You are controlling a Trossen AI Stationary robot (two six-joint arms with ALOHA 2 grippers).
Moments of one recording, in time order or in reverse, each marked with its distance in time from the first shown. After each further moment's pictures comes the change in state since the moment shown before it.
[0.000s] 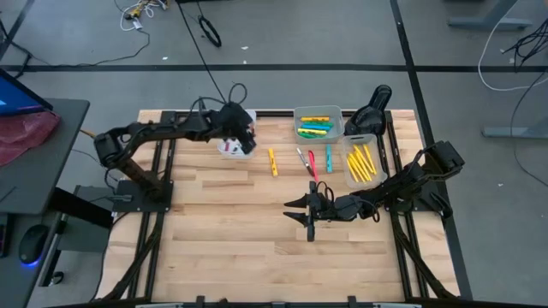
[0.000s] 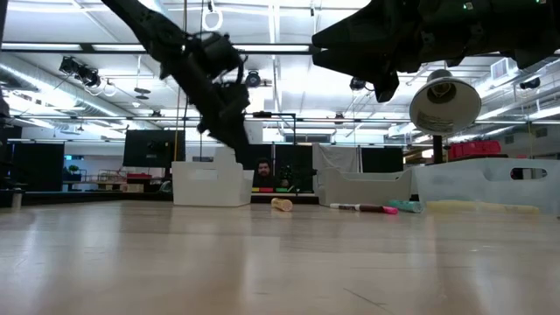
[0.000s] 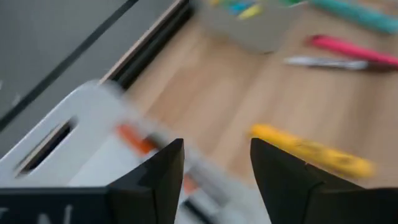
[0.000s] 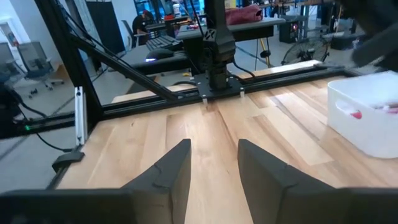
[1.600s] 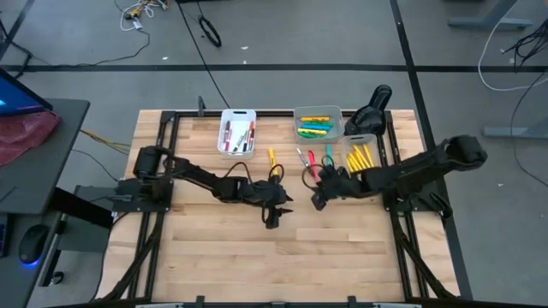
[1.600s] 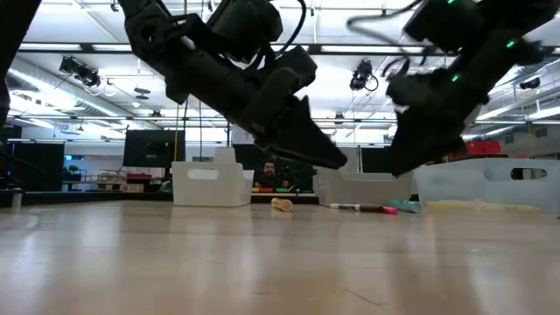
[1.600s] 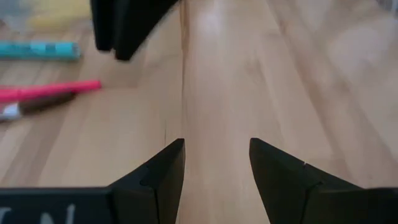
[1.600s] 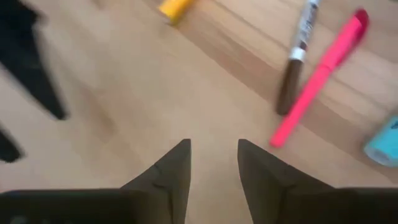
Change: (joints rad) left arm -0.620 0.360 -0.001 0.609 -0.003 -0.041; right arm -0.250 -0.260 0.003 -1.097 -0.077 0.614
